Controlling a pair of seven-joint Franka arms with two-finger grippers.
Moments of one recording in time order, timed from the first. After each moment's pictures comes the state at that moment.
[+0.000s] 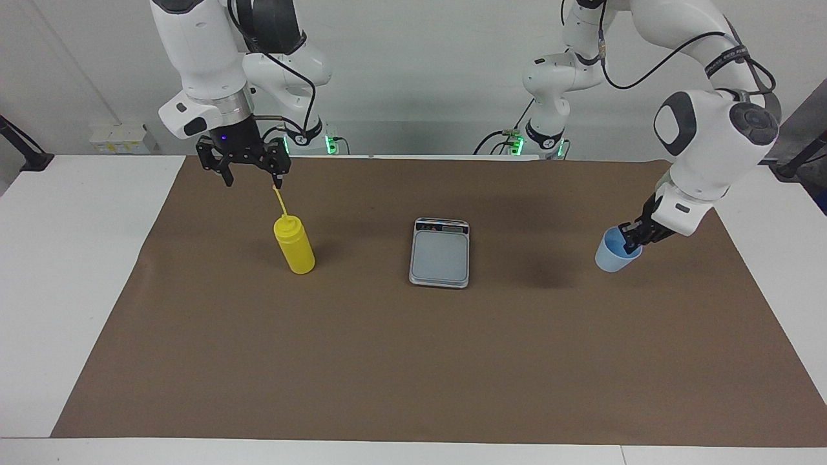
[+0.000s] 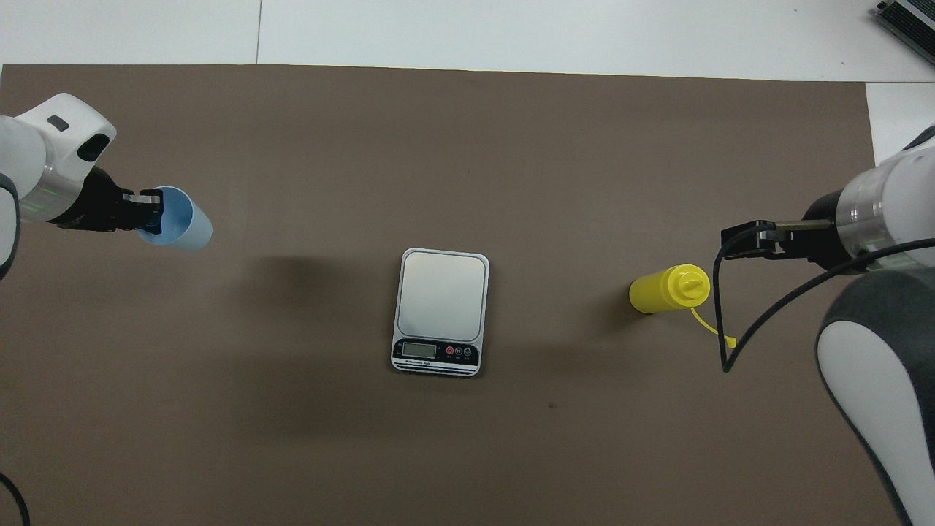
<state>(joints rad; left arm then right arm) 0.12 0.13 -0.21 -1.70 -0.02 1.80 -0.14 0.02 -0.06 0.10 -1.71 -0.03 1.69 0.16</state>
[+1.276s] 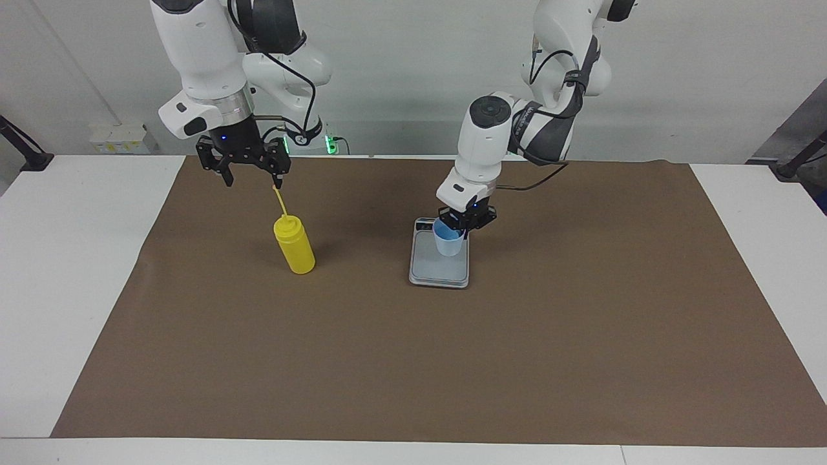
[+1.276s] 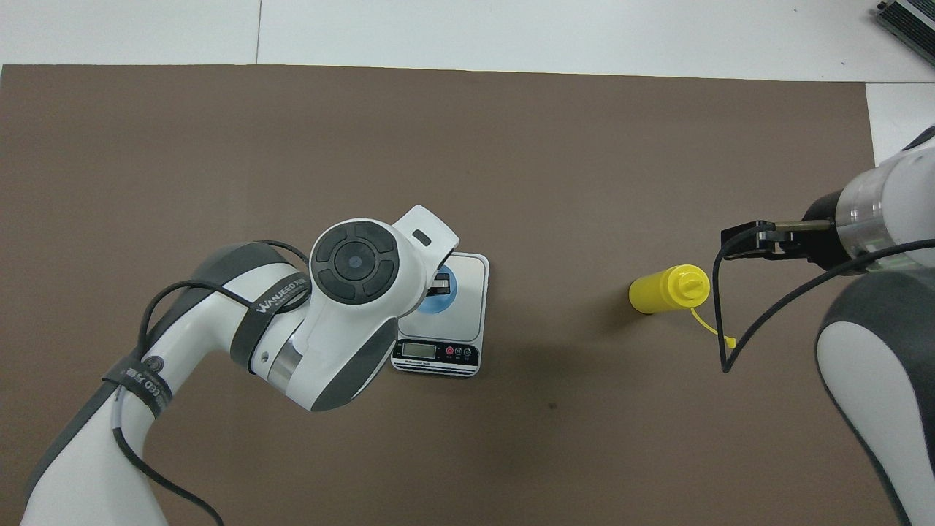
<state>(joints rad) -0.40 0.21 -0.26 -1.89 0.06 2.15 -0.68 0.02 -0.06 0.10 -1.71 -0.03 1.69 0.16</state>
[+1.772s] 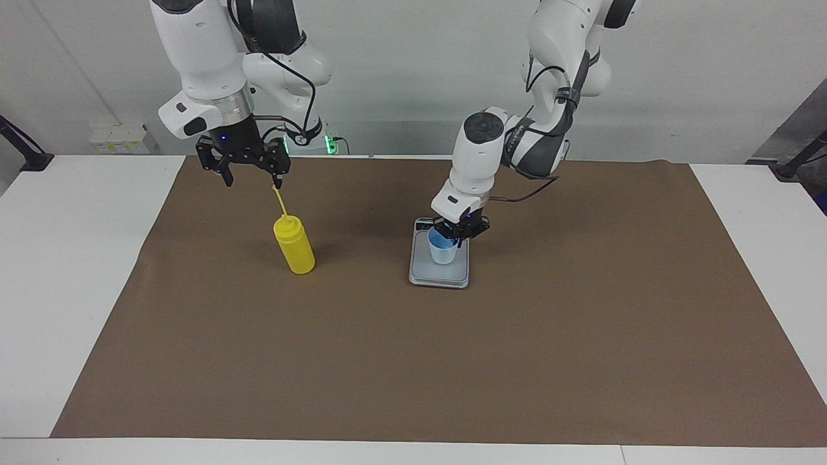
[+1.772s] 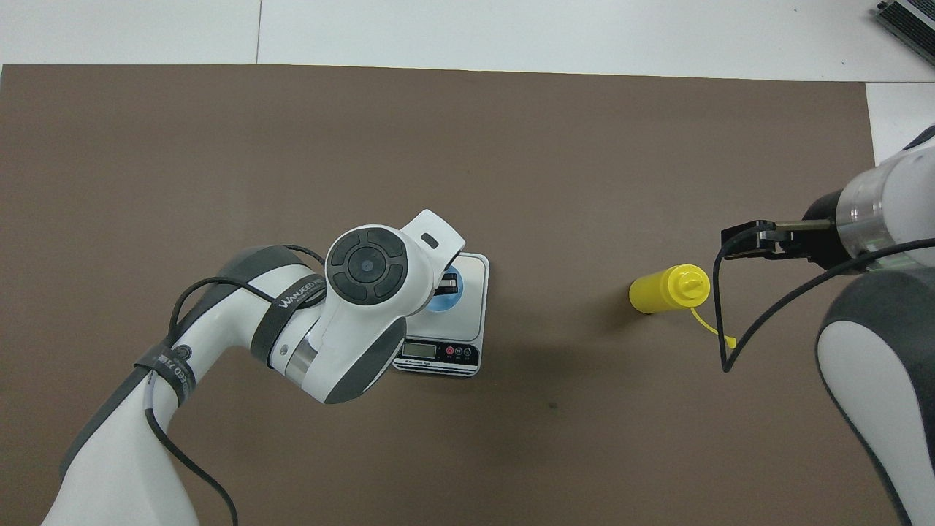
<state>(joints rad) -0.40 0.24 -0.26 -1.91 0.06 2.22 -0.68 0.02 -0.06 0.10 -1.71 -0.03 1.69 0.16</state>
